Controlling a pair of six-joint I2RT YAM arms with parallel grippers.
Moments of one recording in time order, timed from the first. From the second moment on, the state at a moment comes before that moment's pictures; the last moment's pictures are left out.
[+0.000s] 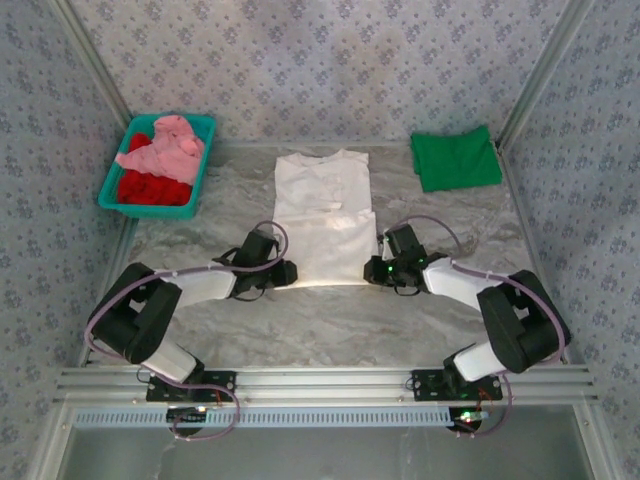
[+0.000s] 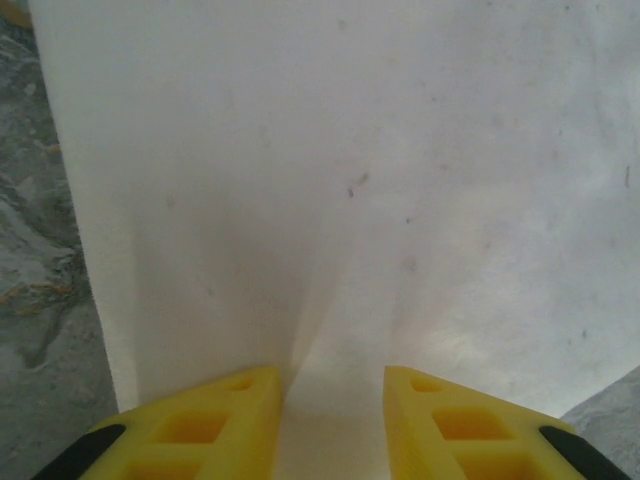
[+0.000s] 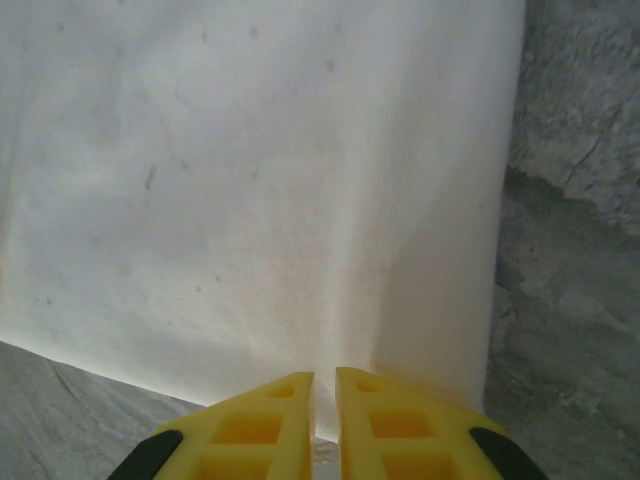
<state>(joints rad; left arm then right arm) -0.60 1.53 0.65 -0.06 0.18 -0.66 0.46 1.45 0.65 -0.17 -0.27 0.56</state>
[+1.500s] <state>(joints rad) -0.54 1.48 0.64 -0.26 0.18 -0.68 0.44 1.44 0.62 -0.19 -0.24 0.56</state>
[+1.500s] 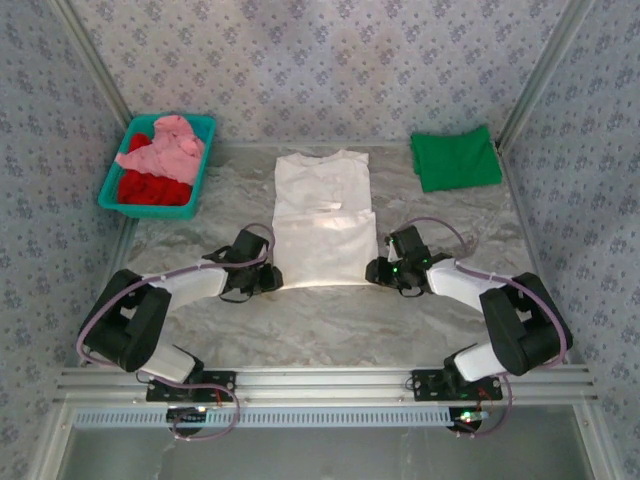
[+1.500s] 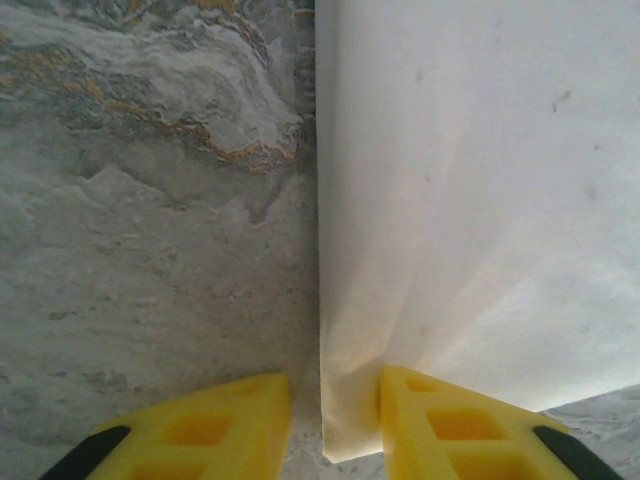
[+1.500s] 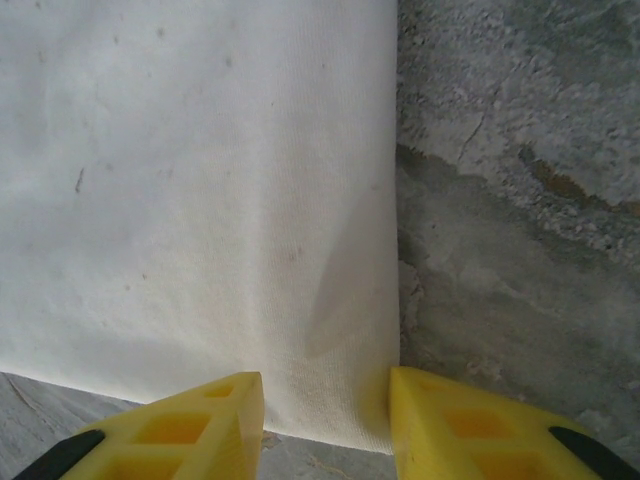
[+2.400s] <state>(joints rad) -0.57 1.47 0.63 -0.20 0.14 -0.67 0.50 1.45 0.62 -0.22 -0.15 0.57</state>
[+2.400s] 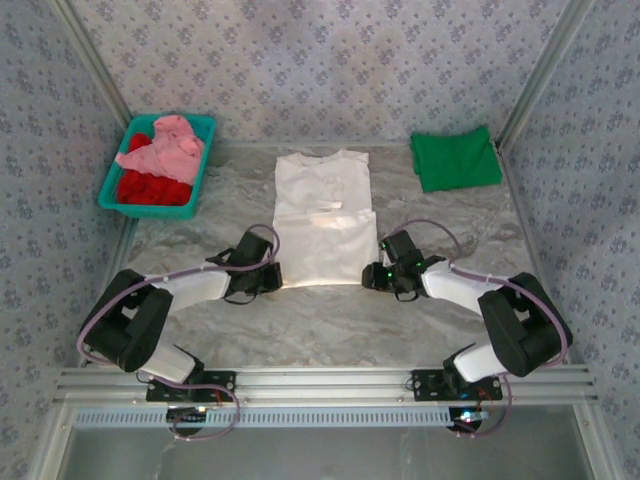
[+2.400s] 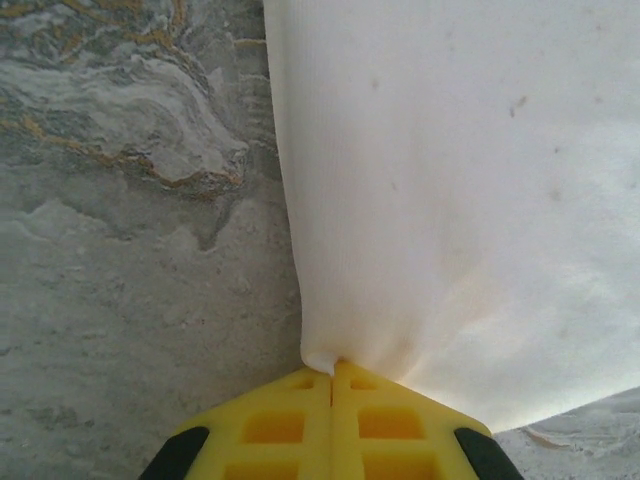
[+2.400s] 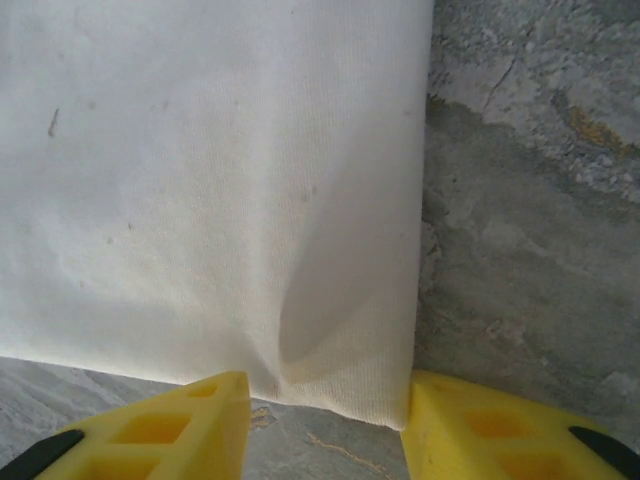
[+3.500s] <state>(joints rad) -0.73 1.10 0.46 -0.44 0.03 -0.77 0.70 1.09 0.44 -0.31 -0.11 0.61</state>
